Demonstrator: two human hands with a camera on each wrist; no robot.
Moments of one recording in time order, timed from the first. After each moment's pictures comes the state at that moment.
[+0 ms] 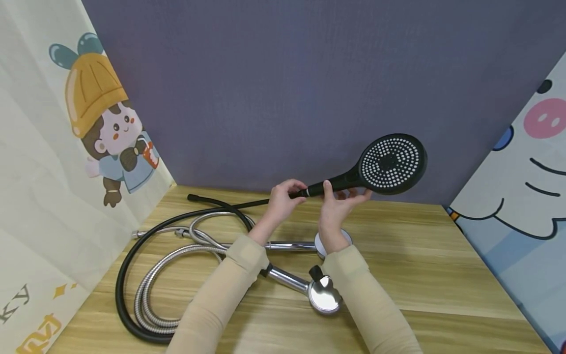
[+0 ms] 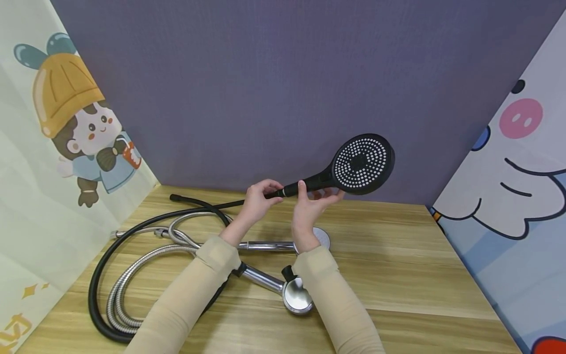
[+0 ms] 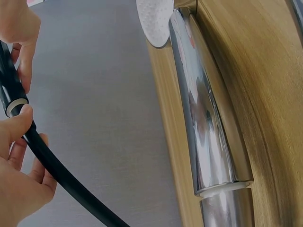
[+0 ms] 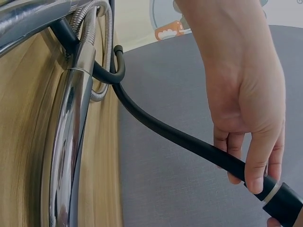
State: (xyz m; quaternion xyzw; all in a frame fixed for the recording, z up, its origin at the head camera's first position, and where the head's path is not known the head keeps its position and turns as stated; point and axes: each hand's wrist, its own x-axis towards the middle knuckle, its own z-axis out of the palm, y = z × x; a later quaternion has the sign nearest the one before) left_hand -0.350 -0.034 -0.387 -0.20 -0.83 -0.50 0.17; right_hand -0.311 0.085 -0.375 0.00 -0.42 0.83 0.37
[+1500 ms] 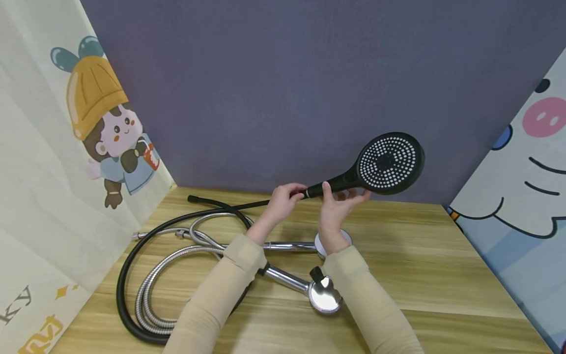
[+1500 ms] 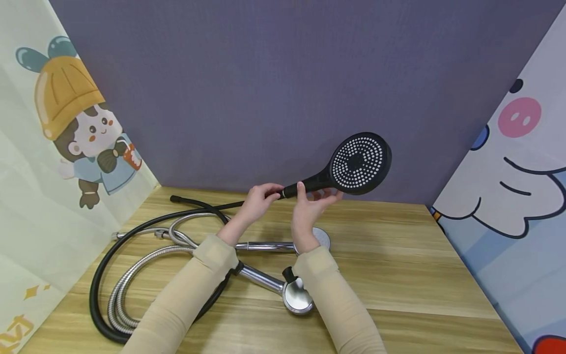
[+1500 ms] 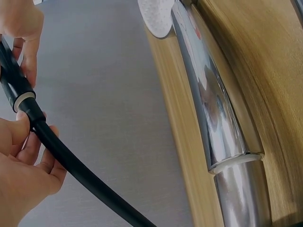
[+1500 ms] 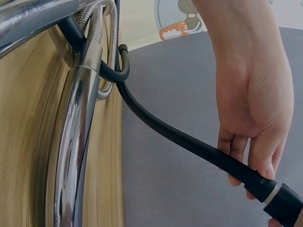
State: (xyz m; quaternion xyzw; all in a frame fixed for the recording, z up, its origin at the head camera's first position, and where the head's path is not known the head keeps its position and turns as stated) left_hand -0.344 -0.036 -0.377 -0.22 -0.86 -0.46 0.09; right_hand -0.308 0.088 -0.375 -0.01 -0.42 0.83 0.37
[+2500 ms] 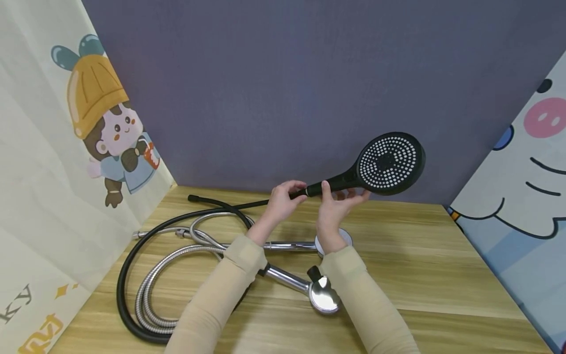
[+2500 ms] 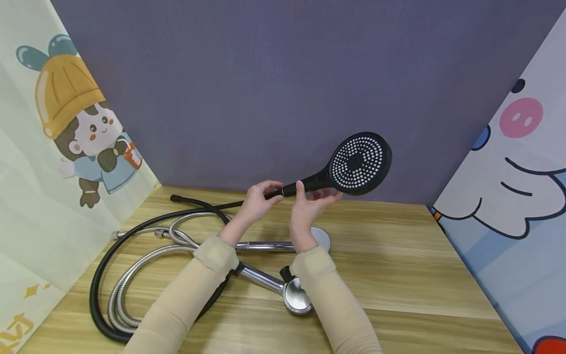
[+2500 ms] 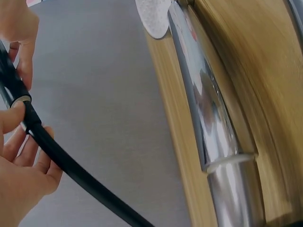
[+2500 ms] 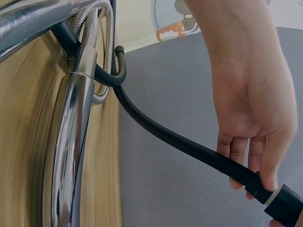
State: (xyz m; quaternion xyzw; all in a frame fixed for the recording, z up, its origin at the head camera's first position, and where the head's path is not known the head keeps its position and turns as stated) left_hand -0.344 -0.035 -0.381 -0.21 -0.84 -0.48 0.14; right_hand -0.310 0.083 -0.376 -0.01 -0.43 0.82 0.39
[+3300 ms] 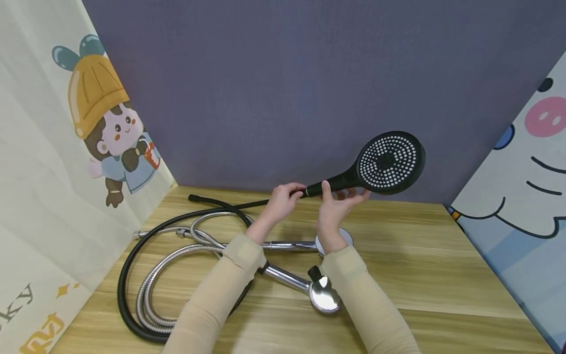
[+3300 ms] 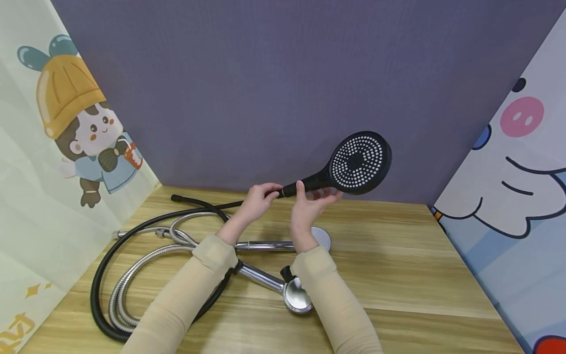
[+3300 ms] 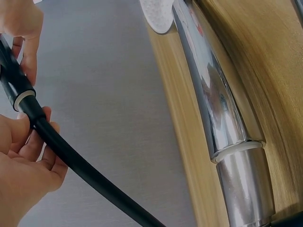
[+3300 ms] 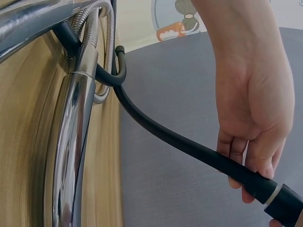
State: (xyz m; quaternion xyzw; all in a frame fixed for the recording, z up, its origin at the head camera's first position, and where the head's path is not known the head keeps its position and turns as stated) left_hand -0.343 -0.038 -0.376 -0.21 -0.87 -0.44 0.09; right_hand -0.308 0.083 -0.375 0.00 -0.42 0.82 0.39
